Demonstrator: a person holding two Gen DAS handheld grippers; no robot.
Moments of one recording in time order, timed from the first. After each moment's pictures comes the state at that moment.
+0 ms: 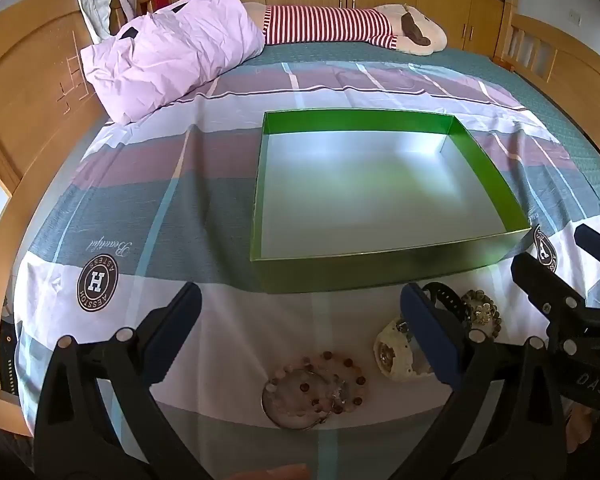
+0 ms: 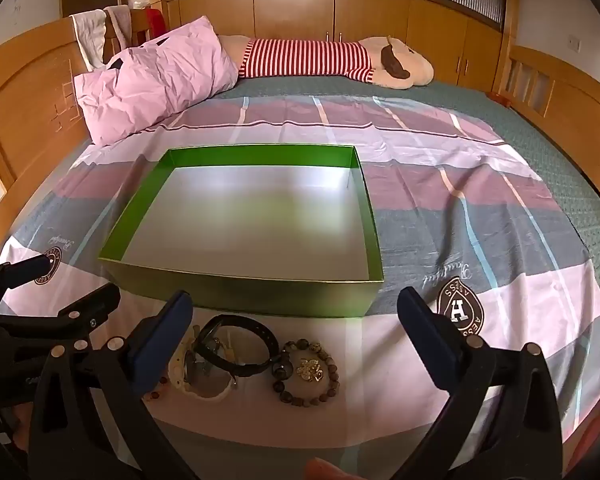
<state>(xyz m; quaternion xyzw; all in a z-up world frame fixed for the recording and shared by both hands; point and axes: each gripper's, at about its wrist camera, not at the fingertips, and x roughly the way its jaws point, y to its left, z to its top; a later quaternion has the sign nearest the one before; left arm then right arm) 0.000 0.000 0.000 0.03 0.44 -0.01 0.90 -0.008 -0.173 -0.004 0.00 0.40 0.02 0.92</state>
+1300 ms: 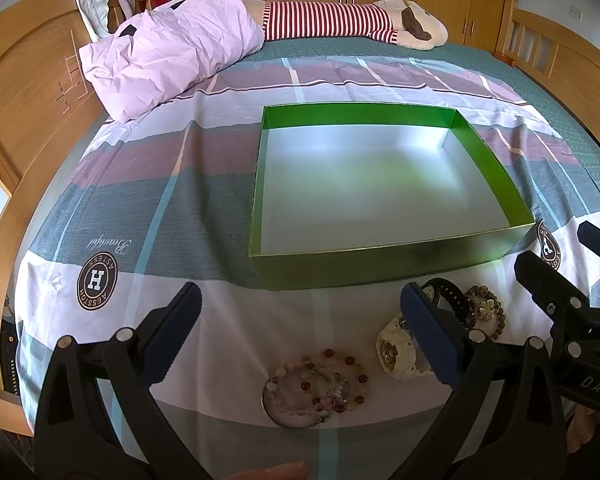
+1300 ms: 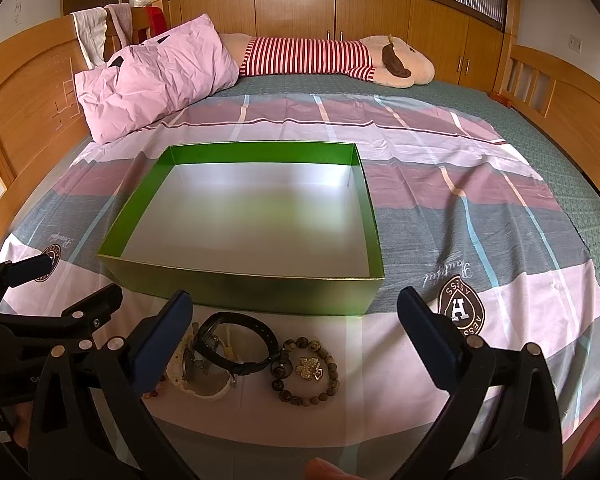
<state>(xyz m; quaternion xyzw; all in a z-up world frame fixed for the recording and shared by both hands) 0.002 -0.002 -0.005 0.03 0.45 -0.01 0.89 -0.008 -0.172 -0.006 0.00 0.40 0.02 0.92</state>
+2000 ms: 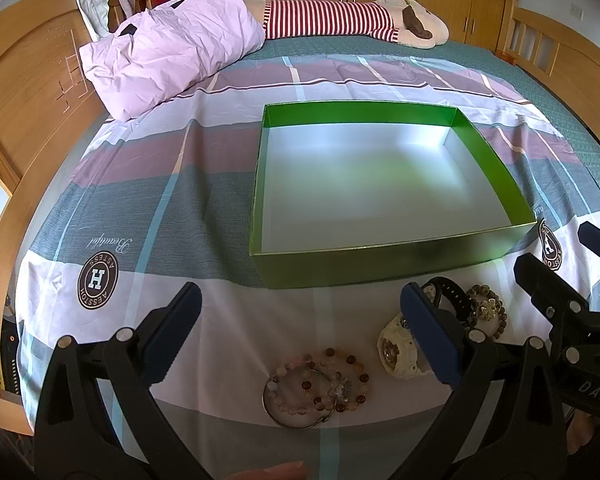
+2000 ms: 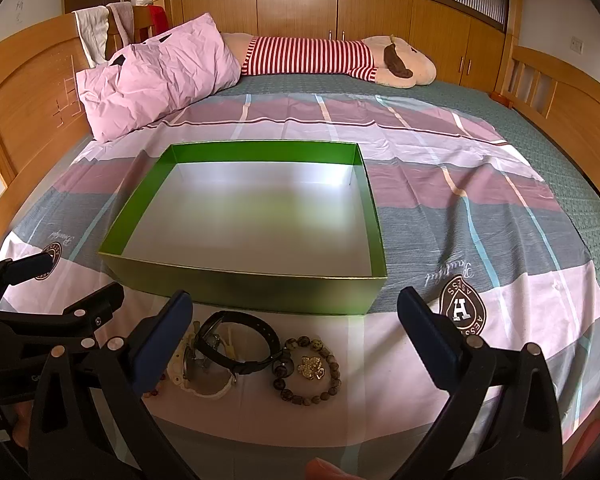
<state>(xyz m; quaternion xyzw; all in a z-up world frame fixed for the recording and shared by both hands) 0.001 0.001 -0.008 0.03 0.45 -0.01 0.89 -0.008 -0.171 -0.007 0.00 0.40 0.02 0.92</state>
